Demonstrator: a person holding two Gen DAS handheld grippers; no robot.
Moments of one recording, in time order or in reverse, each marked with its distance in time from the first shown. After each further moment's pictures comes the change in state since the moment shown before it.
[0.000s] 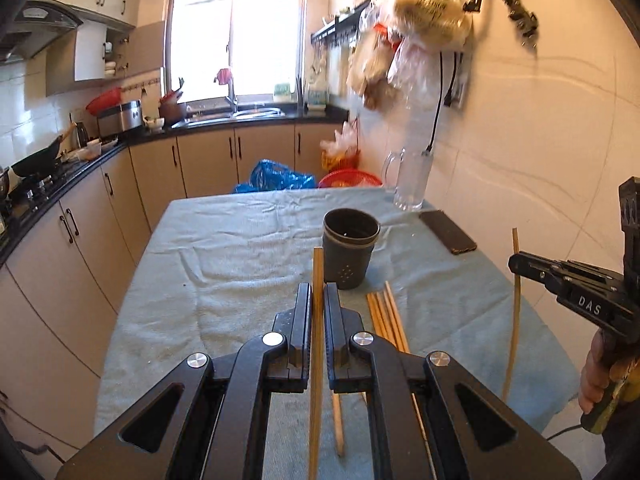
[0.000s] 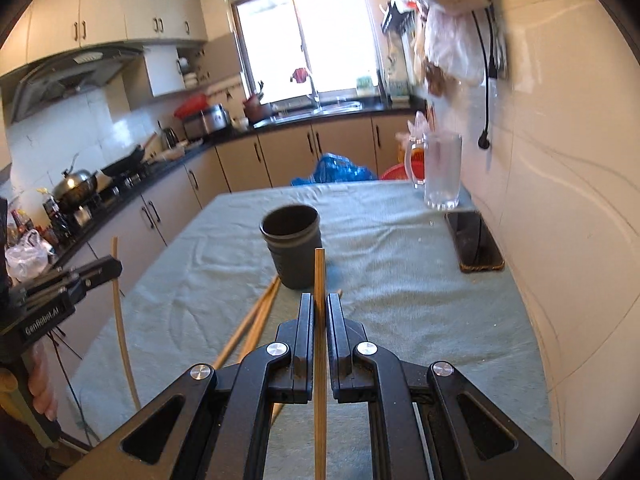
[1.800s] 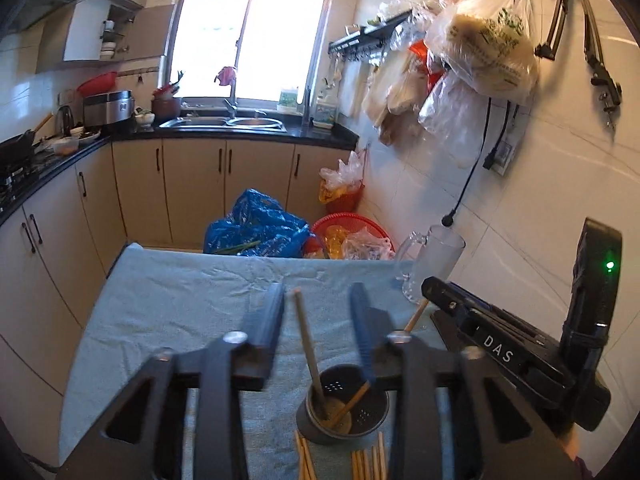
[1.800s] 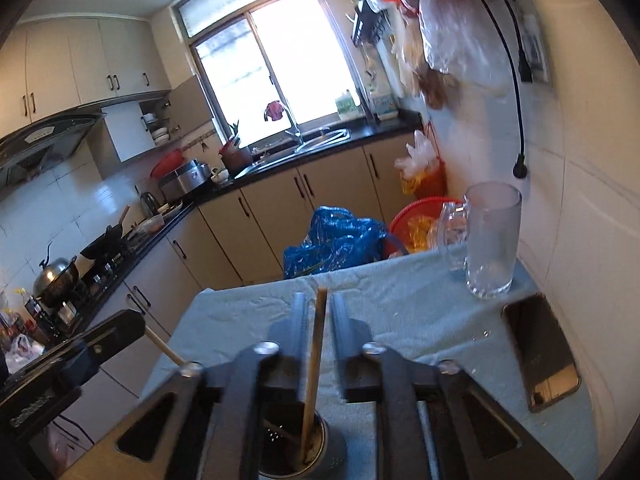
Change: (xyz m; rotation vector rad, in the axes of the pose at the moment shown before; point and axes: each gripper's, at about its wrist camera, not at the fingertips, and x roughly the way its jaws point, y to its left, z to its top) left arm 0.162 0.018 0.157 -0.139 -0.035 -0.039; right arm 0.177 -0.033 0.155 0.194 -0.069 0.019
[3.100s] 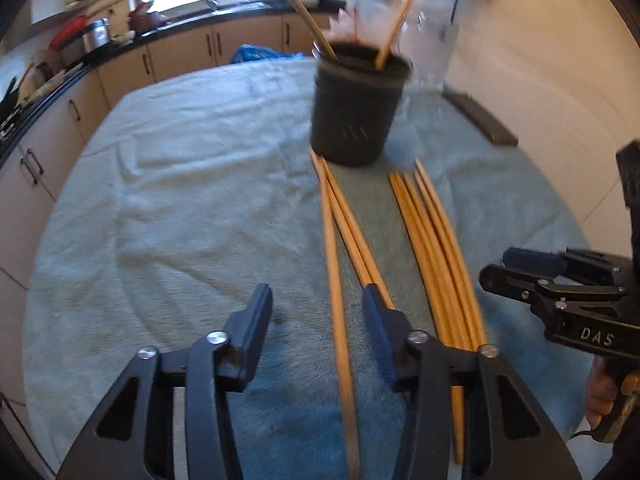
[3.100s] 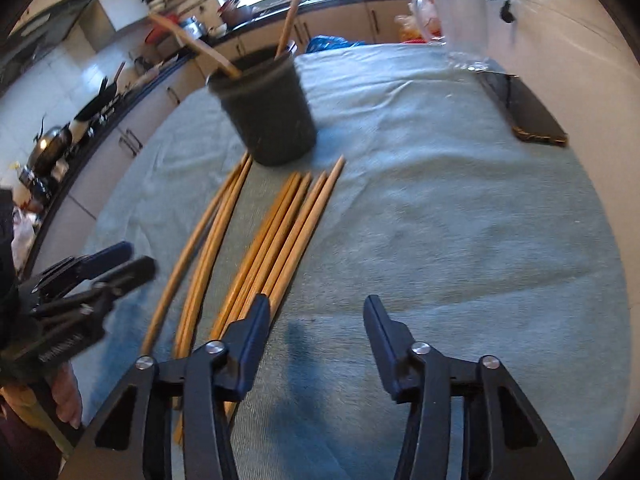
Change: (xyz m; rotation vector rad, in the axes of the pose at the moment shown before) left arm -0.016 0.018 -0.235 0.154 0.439 0.046; right arm -0.050 -0.030 -0.221 -0.110 0.499 -0.036
